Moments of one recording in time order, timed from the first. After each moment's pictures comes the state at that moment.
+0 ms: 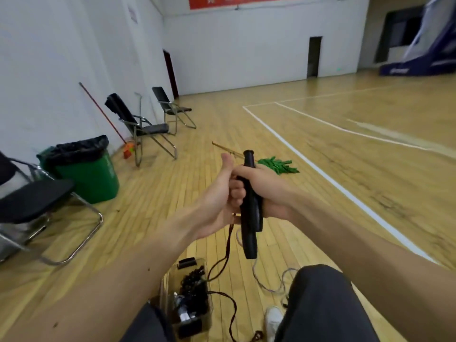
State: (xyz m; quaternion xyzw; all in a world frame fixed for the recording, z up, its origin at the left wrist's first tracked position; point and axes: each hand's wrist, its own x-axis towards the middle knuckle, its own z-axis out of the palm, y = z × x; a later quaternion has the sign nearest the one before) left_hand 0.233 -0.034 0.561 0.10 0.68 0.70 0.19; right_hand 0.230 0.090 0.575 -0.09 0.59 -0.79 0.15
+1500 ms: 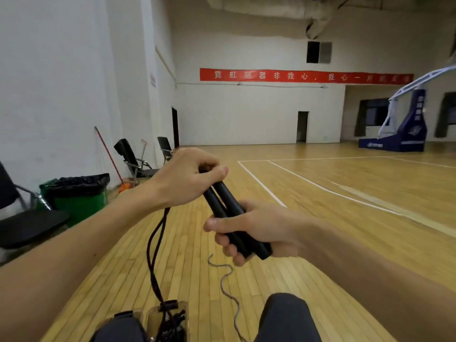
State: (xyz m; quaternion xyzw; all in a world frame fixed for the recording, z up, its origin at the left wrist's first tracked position) left_hand 0.349 -0.077 0.699 0.39 0.83 0.28 -0.29; right_hand 0.400 0.099 0.660 -0.24 0.73 -0.59 0.24
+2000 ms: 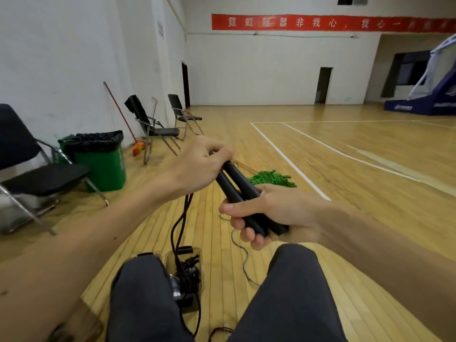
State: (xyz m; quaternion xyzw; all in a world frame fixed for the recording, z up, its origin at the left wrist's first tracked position) left_hand 0.354 -0.079 0.629 0.29 0.84 0.40 -0.21; right_hand 0.405 0.094 0.609 -0.19 0.68 -0.63 0.32
